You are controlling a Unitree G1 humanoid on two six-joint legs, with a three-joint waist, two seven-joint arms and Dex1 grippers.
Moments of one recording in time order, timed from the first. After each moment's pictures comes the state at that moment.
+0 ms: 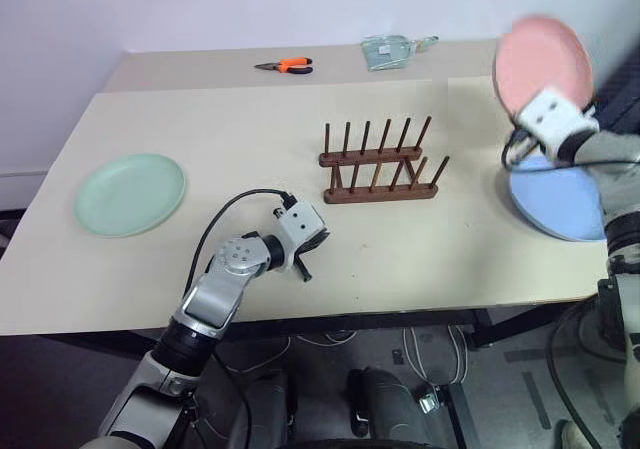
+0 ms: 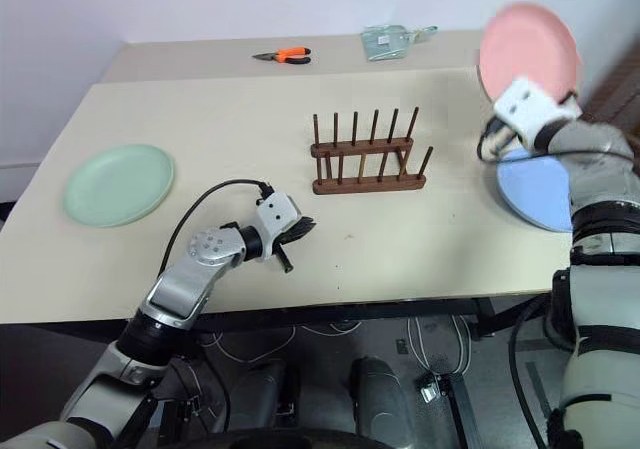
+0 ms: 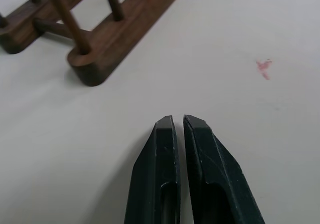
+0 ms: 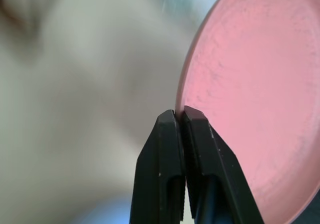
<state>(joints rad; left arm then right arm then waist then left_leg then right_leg) -0.39 0.34 -0.30 -0.08 0.01 0.46 -0.63 -0.94 -0.82 -0.08 0.70 0.12 -0.06 0.81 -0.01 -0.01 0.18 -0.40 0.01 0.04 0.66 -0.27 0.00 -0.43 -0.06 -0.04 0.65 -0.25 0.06</state>
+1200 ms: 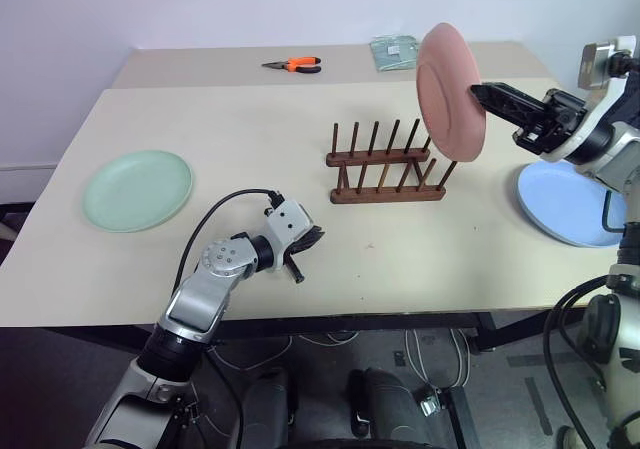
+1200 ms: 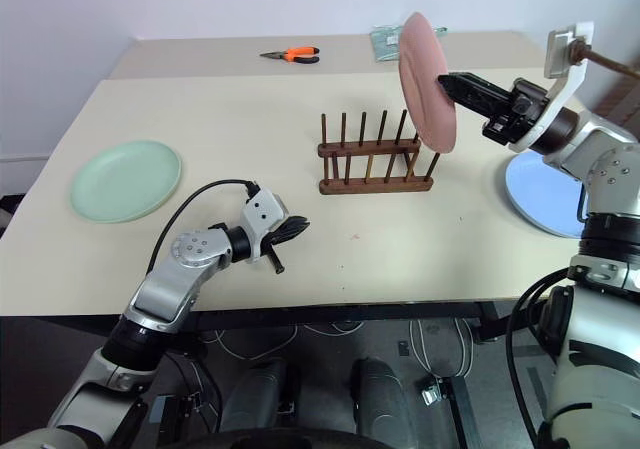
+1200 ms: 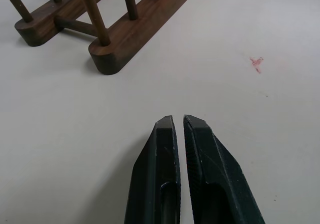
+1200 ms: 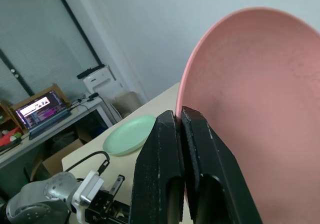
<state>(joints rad) -0.36 0.36 -0.26 -0.14 -0.05 0.45 -0.67 -0.85 -0.76 -0.32 0.39 0.83 0.87 1.08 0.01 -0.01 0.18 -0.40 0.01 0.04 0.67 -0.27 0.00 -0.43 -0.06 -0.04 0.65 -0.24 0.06</state>
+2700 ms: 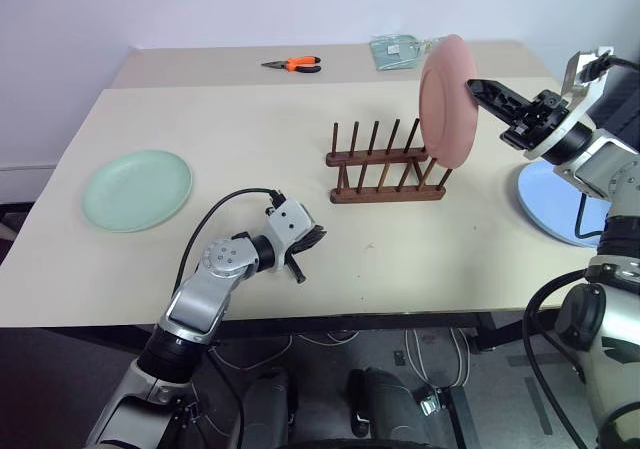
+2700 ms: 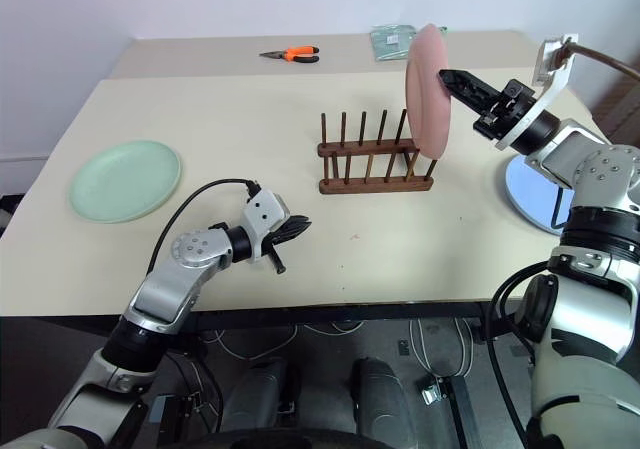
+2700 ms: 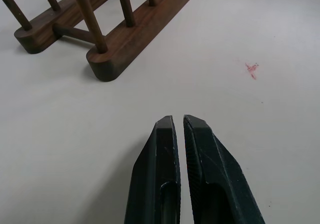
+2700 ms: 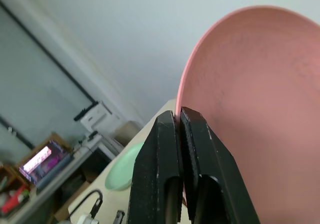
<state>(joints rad) -0.36 0.36 -0.26 -0.15 -0.05 0.45 -0.67 -0.92 -0.69 -0.44 0.57 0.87 0.98 0.87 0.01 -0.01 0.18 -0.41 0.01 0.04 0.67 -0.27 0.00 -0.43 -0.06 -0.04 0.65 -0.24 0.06</state>
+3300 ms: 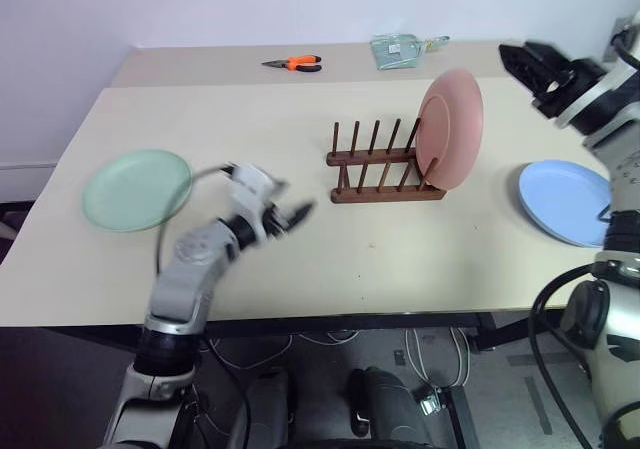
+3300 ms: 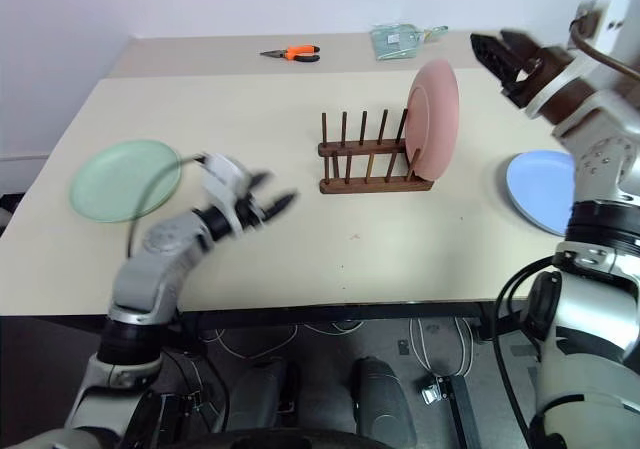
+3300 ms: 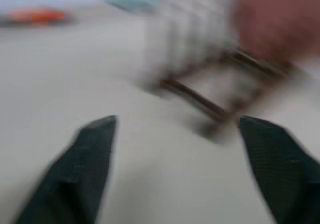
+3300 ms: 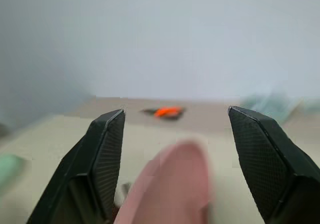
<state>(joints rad) -0.47 0.27 0.26 -0.17 -0.25 0.59 -0.29 -0.81 -0.79 -0.32 0.16 0.57 0.49 0.84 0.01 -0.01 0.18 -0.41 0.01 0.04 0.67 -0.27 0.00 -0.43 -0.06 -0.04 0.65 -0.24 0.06</state>
